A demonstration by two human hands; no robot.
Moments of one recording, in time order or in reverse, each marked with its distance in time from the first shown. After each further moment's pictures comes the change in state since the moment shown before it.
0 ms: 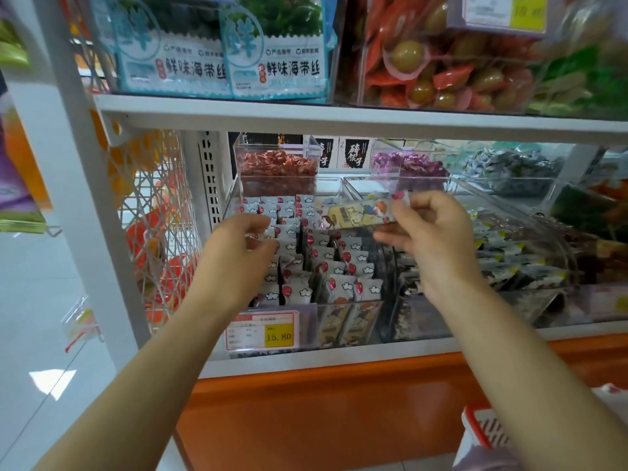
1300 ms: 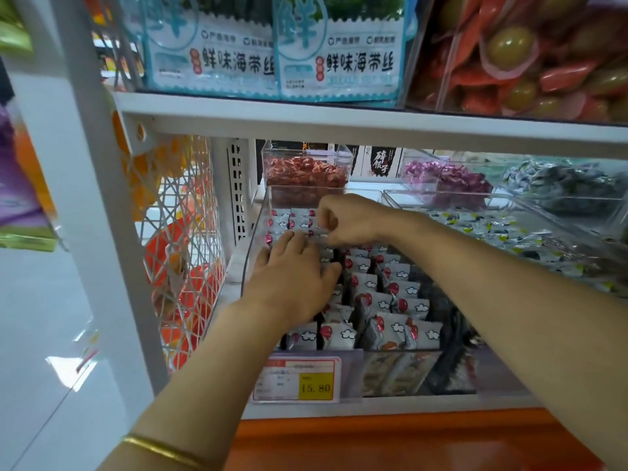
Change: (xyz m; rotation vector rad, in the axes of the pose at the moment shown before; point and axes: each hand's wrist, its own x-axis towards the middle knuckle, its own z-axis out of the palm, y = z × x) left_hand 0.050 -0.027 0.032 0.693 -0.427 0.063; right_hand 0.114 0.044 0.118 -1.183 -0.939 -0.311
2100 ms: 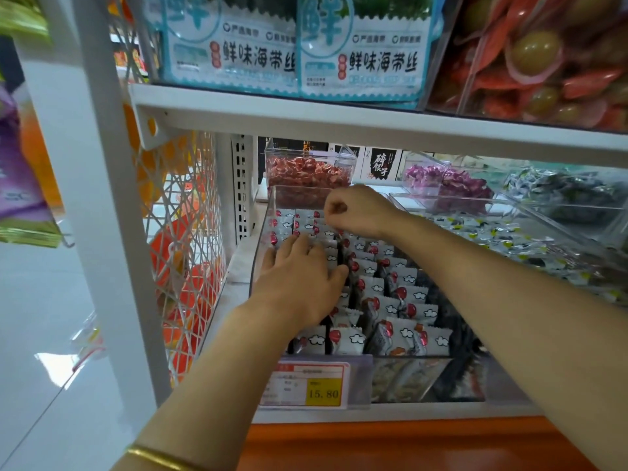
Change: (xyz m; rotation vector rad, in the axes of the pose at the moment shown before) left_hand 0.000 -0.001 -0.001 -0.044 0.008 0.006; right_hand 0.011 0.005 0.001 0.113 0.195 0.022
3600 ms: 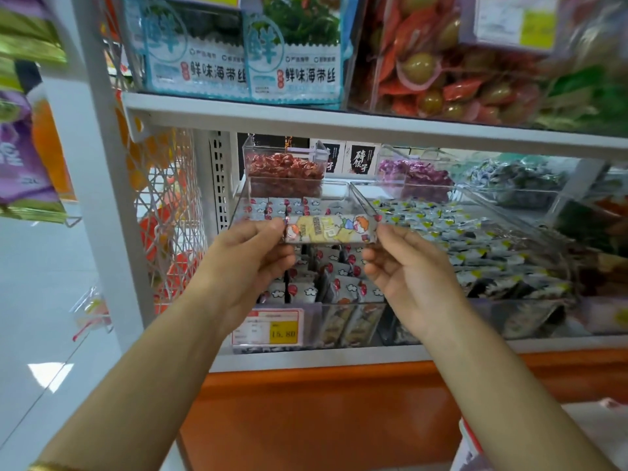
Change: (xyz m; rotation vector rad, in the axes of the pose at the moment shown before) left_hand -0.072 0.019 -0.025 -1.616 0.158 -0.198; right_hand -0.190 -0.042 -0.010 1.590 0.531 0.406
